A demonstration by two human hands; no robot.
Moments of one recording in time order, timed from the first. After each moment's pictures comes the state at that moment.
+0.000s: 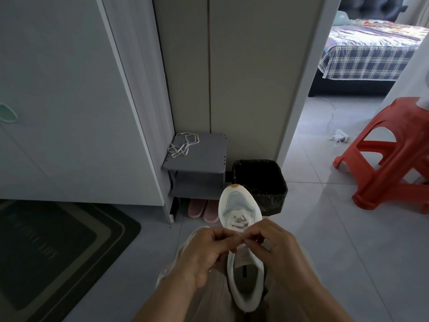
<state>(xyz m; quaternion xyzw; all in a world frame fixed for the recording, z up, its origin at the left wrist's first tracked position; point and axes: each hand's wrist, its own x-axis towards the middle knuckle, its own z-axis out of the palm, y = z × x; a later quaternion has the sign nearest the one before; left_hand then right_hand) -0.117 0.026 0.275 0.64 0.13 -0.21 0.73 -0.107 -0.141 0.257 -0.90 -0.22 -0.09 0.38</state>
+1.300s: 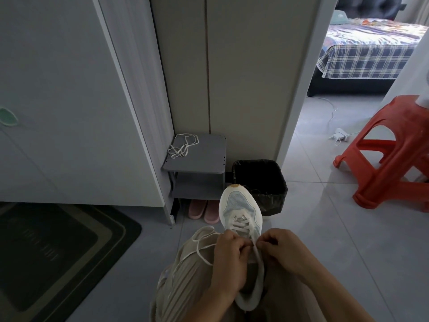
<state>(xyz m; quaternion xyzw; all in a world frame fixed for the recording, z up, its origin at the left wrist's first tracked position) -0.116 -0.021 0.209 0.89 -0.03 0.08 0.46 -0.090 -0.161 0.246 -0.91 -0.05 0.18 0.38</state>
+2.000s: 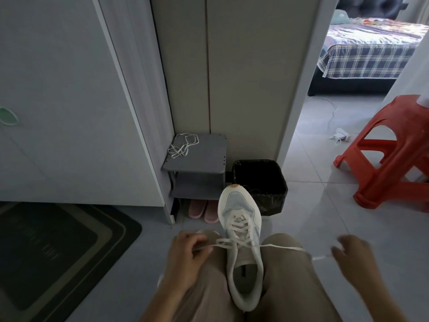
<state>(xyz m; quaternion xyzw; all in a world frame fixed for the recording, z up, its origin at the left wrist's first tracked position) -0.120 0.065 0.191 0.91 0.02 0.08 0.40 -0.094 -0.279 0.193 -0.94 0.20 -0.04 0.27</state>
